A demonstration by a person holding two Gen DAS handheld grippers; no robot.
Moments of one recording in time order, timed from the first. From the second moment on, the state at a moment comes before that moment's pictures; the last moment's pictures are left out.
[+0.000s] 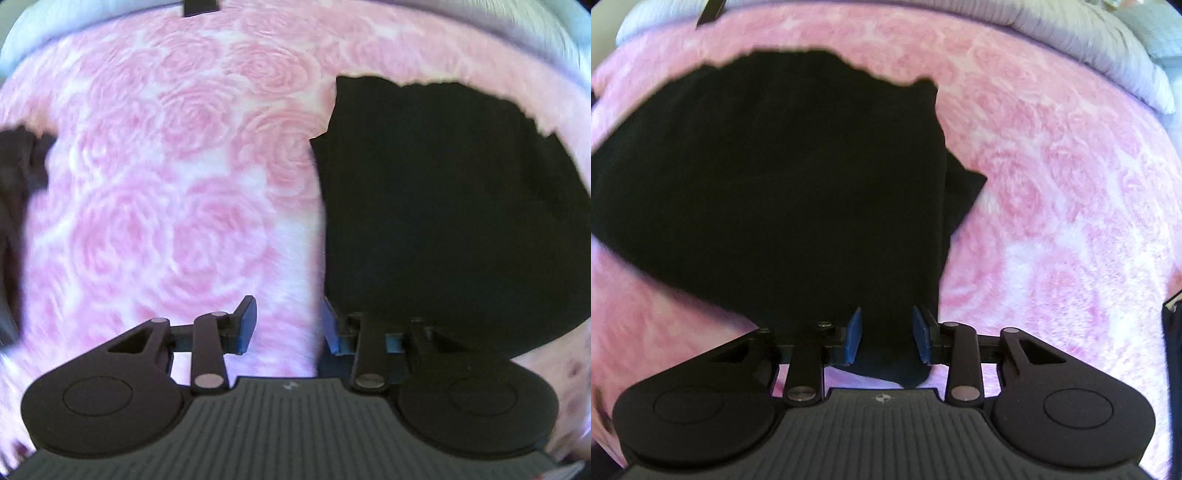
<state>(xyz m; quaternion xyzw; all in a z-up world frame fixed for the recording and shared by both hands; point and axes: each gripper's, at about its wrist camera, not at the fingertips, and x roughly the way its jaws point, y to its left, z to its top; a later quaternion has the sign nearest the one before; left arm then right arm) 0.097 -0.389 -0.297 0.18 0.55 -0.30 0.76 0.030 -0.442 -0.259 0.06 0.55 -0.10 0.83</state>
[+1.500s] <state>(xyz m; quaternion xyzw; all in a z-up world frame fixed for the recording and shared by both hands) 0.040 -0.380 -0.305 0.49 0.35 -0.56 0.57 0.042 -0.213 -0.202 0.10 0.55 -0.11 0.82</state>
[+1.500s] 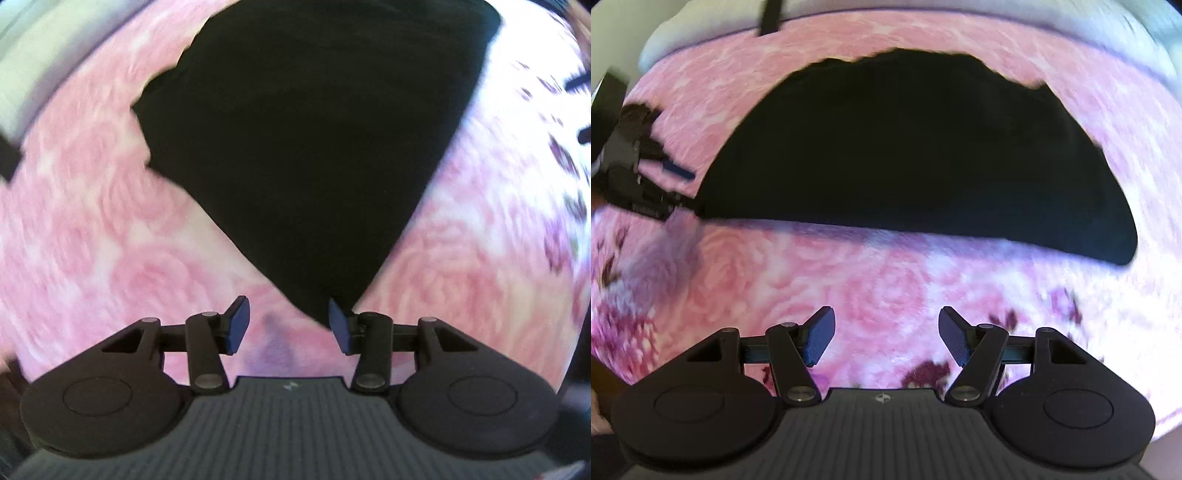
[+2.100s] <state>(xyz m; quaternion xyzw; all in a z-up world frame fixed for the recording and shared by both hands) 0.159 -0.361 -0.306 0.51 0.12 -0.71 0.47 0.203 -0.022 -0.290 -0.29 0.50 -0.01 0.81</state>
